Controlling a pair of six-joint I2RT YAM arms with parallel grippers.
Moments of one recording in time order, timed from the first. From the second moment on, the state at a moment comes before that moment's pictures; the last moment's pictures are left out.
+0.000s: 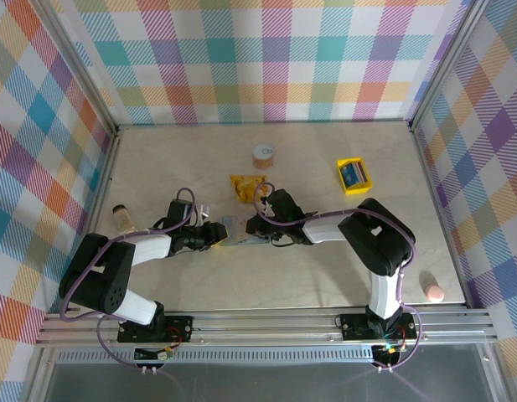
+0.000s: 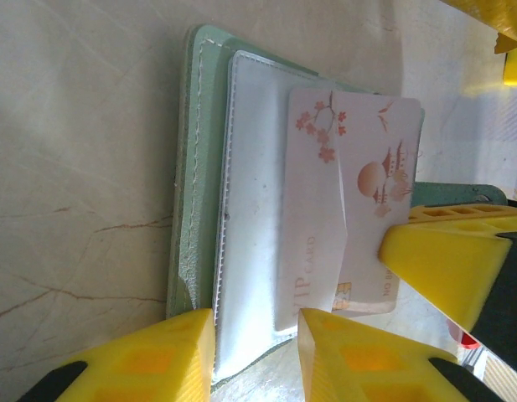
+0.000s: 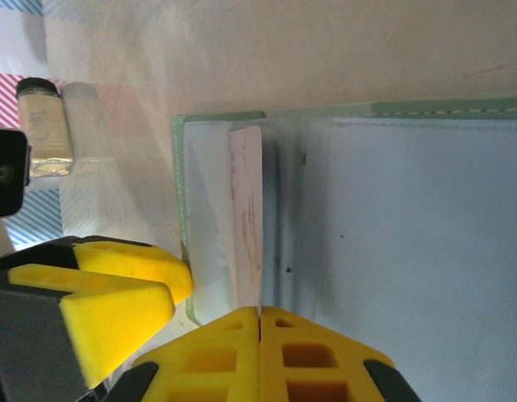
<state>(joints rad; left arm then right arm) -0.27 1.48 0.50 0.07 0.57 -0.71 0.77 1.89 0.90 0.28 -0.41 0.93</state>
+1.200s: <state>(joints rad) -0.27 1.39 0.52 -0.03 0.46 -0.71 0.81 1.95 0.97 0.24 -0.39 0.96</state>
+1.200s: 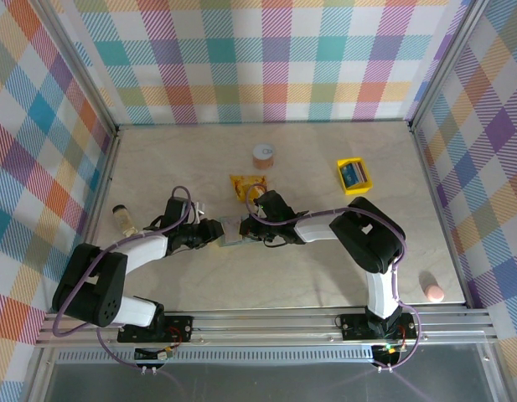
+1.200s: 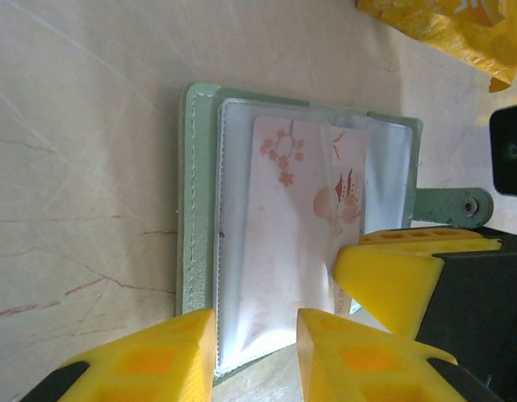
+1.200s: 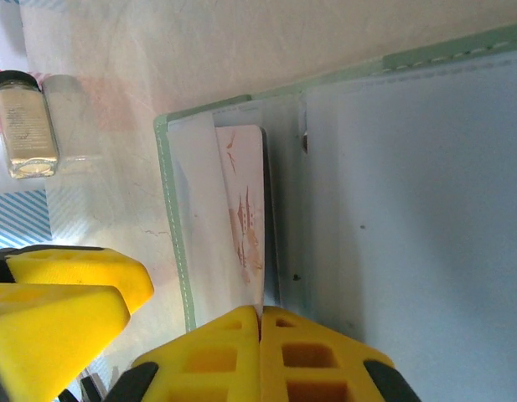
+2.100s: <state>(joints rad) -0.27 1.46 0.53 -0.06 0.37 -0.70 0.81 1.95 0.99 0.20 -0.39 0.91</state>
